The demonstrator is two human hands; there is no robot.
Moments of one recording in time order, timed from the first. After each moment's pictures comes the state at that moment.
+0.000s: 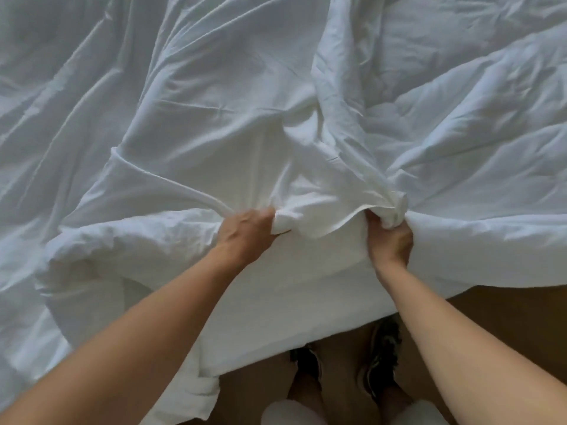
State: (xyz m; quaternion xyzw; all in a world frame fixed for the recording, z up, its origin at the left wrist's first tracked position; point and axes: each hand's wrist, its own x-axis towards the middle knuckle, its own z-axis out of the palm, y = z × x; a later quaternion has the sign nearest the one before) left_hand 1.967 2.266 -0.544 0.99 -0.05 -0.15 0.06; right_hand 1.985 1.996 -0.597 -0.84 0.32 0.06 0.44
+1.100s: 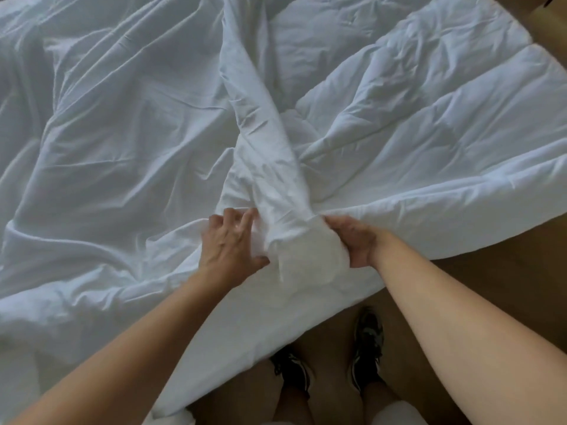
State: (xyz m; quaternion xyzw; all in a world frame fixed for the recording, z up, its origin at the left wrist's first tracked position) left_hand 1.991 2.110 -0.520 0.98 -0.06 -0.17 0.01; right_hand 2.015 1.858 -0.538 -0.40 0.14 0.55 0.72
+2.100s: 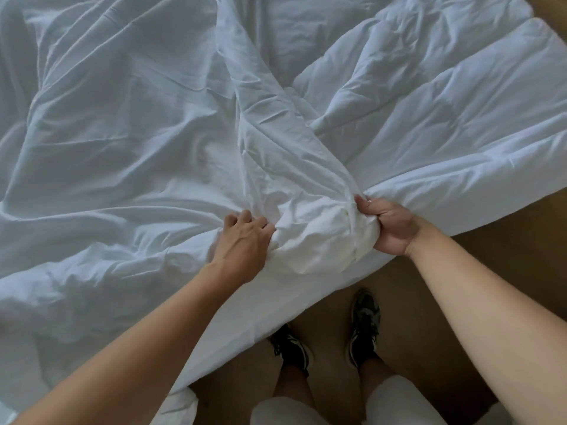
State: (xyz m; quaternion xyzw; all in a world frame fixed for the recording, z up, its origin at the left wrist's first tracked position) left_hand 1.963 2.099 -0.534 0.96 -0.22 -0.17 -0.02; right_hand 1.986 1.805 -0.553 -0.37 0.22 0.40 0.81
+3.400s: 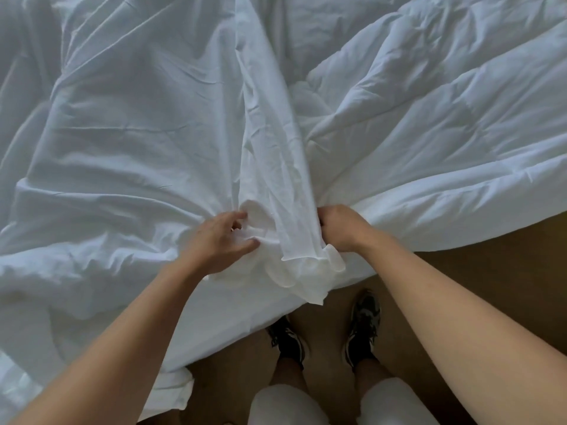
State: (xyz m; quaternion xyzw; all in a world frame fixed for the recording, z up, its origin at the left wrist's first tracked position) left_hand 1.956 2.140 -0.521 0.94 0.05 -0.27 0.22; right_hand 1.997 1.874 -0.545 -0.88 -0.13 0.38 0.25
